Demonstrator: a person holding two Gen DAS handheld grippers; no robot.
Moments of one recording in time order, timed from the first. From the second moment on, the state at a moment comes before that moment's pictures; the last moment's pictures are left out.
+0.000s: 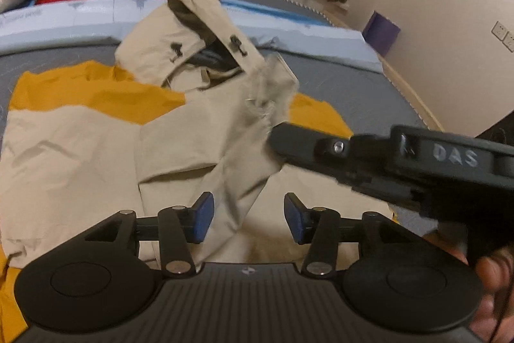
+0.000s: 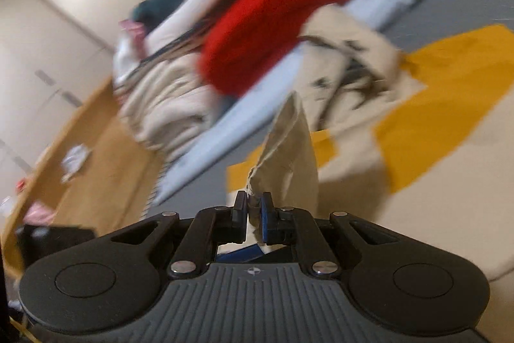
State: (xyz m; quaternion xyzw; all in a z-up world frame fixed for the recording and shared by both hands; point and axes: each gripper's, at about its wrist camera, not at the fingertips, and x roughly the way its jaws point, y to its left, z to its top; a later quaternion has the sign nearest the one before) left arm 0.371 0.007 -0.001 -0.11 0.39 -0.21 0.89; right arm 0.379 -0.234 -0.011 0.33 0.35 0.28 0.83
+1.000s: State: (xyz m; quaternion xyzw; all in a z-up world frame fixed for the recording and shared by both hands) left arm 0.361 0.133 0.018 -0.32 0.30 0.01 0.90; right arm 0.380 -0.233 -0.082 0.33 0.53 0.03 0.78
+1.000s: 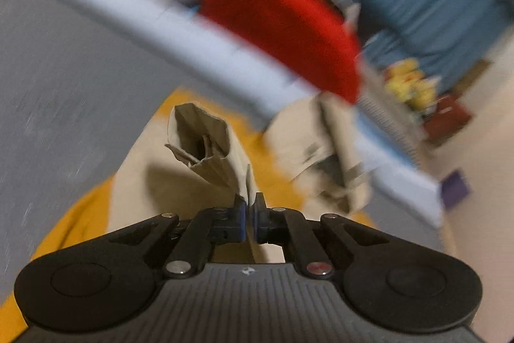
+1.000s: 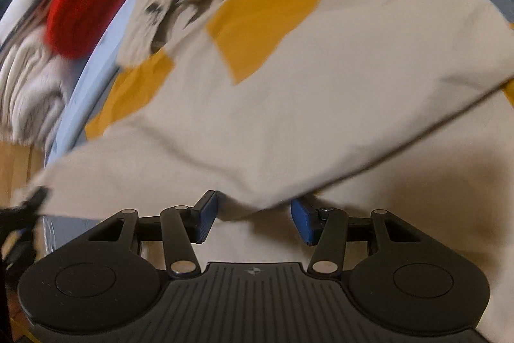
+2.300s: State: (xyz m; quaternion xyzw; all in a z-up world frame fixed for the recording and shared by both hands) left arm 0.397 0.189 -0.068 -0.34 0.45 0.13 0.81; right arm 0.396 -0.282 -0.055 0.26 0.44 -0.06 0.86
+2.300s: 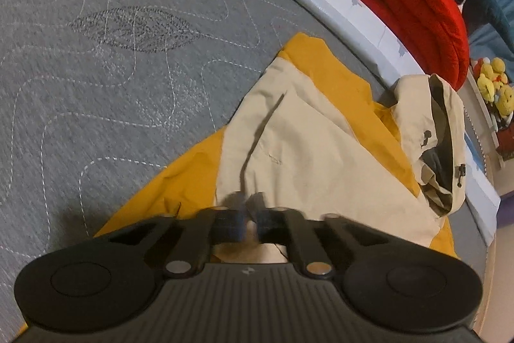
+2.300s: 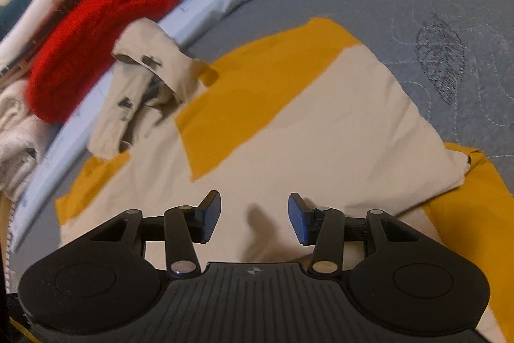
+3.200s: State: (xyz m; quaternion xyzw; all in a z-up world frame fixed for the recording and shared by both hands) left arm 0.400 0.168 -0.073 -0.29 0.49 0.13 0.81; right arm 0.396 -0.304 -0.084 0.26 0.48 -0.14 0.83
